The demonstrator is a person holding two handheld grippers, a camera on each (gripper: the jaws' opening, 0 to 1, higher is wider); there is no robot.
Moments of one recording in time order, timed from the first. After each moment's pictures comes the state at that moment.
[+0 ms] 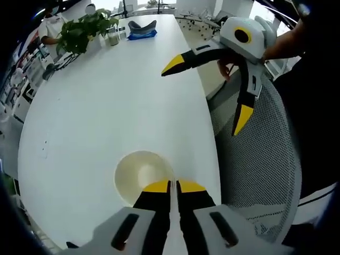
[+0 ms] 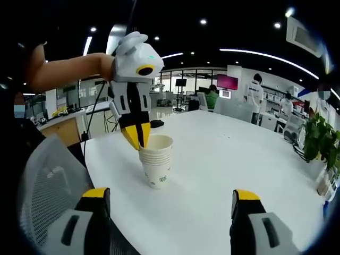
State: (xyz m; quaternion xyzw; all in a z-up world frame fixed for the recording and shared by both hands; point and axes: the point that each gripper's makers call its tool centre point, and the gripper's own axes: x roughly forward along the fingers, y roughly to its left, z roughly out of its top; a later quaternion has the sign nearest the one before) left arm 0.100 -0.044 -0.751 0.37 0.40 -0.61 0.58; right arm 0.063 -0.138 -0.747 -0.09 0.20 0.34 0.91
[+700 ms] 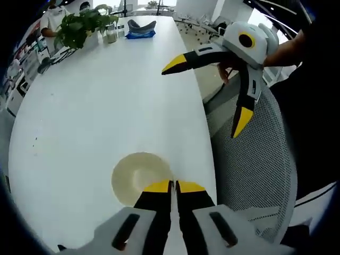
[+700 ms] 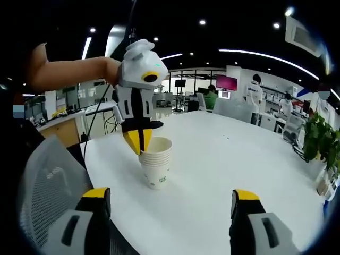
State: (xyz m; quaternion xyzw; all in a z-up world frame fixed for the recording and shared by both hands) left arm 0.099 -0.049 -0.756 0.33 0.42 -0.63 0.56; right arm 0.063 -0.139 -0.745 -0.09 0.20 0.34 0.91
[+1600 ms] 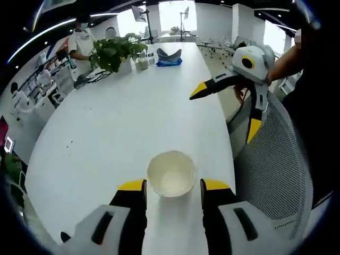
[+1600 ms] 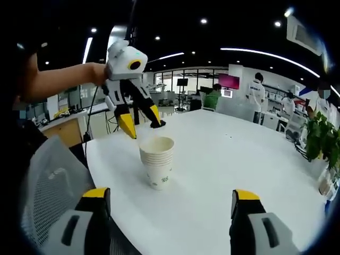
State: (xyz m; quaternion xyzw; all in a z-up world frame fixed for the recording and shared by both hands) left arm 0.135 -0.018 -0.721 0.28 0.30 -0.57 0.71; right arm 0.064 -0.138 -0.743 -0.08 0.21 0.35 0.91
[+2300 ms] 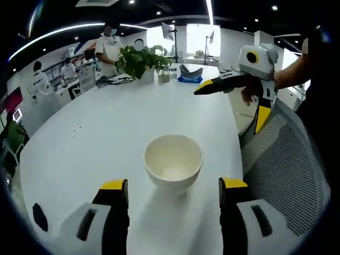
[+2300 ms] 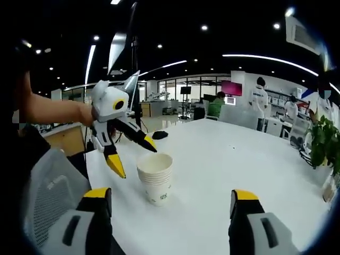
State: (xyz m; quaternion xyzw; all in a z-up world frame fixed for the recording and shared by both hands) left arm 0.130 -0.014 -0.769 0.18 0.26 -0.54 0.78; right arm 0.090 -0.125 -0.727 -0.07 0.18 0.37 0.91
